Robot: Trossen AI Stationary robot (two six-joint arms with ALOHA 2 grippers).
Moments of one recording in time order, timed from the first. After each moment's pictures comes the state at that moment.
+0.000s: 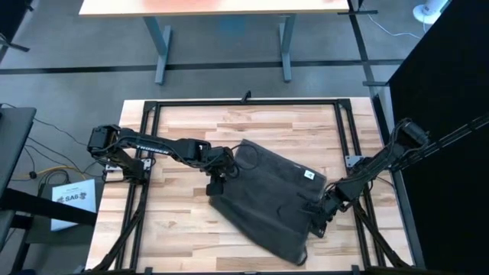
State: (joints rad) left arm -0.02 1.59 1.09 -0.63 0.05 -0.03; right arm 0.67 1.37 0.60 -0.36 -0.18 1.31
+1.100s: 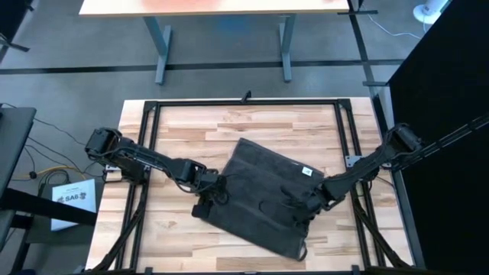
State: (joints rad) left arm -0.25 1.59 0.97 -0.61 0.11 -0.12; right arm 0.53 1.49 0.82 -0.37 -0.09 1.05
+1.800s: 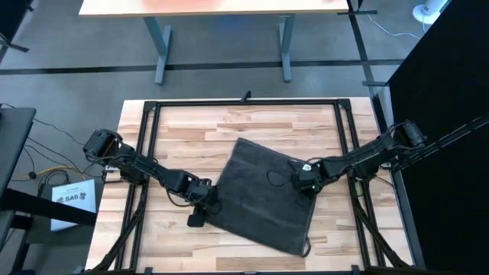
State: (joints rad) left arm -0.37 1.59 0.81 -0.43 0.08 -0.28; right arm 0.22 1.46 0.62 -0.58 -0.10 0.81
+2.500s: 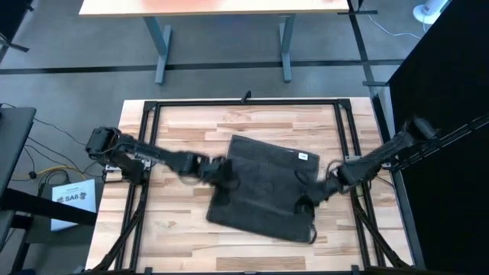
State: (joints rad) left arm -0.10 1.60 1.06 -0.42 -0.05 -0.22; right arm 0.52 1.26 0.62 -0.17 0.02 1.06
